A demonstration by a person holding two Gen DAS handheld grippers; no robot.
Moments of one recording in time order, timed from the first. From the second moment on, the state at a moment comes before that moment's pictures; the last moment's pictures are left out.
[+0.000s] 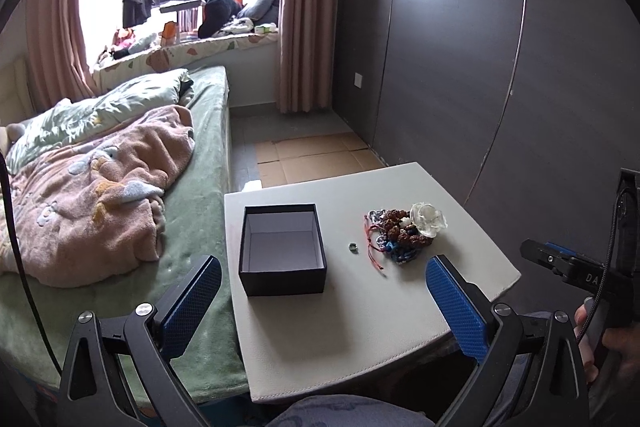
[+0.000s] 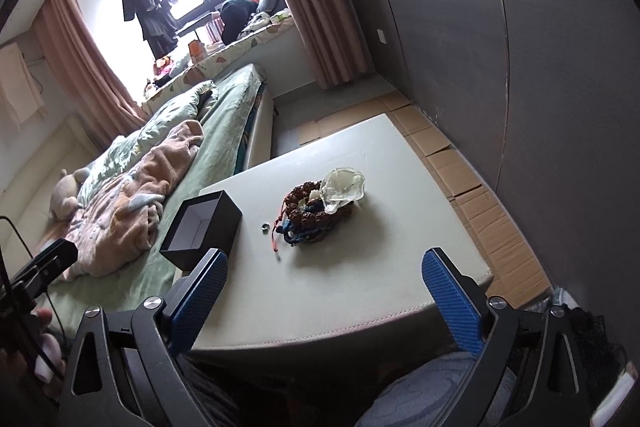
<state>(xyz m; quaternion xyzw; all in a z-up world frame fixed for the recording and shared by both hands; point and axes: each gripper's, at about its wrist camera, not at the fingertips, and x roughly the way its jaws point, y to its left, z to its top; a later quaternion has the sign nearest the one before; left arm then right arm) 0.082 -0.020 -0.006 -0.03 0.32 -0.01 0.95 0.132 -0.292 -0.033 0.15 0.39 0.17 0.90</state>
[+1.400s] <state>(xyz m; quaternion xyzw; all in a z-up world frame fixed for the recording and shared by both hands) 0.316 -0.082 -0.088 -0.05 0.51 -0.06 0.85 0.317 -0.275 -0.156 0.36 0.53 0.18 0.75</state>
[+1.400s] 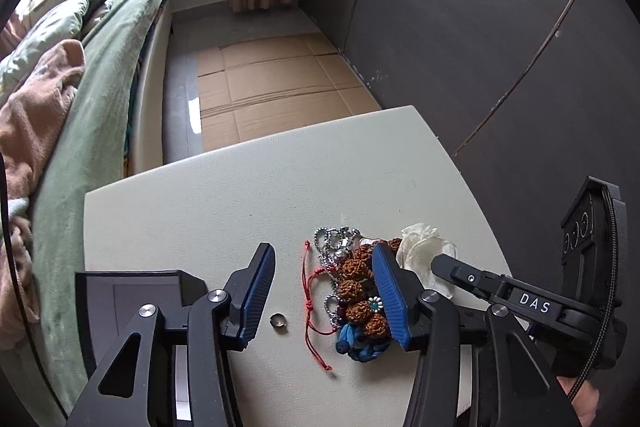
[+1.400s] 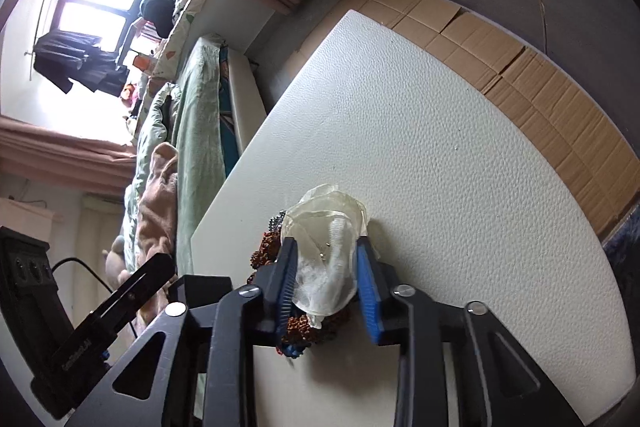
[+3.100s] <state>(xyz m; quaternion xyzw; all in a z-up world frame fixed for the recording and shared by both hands) 0.255 -0.019 -0.025 -0.15 0.40 -0.06 0.90 0.266 -0.241 -0.082 0.41 0.35 0.31 0.78</state>
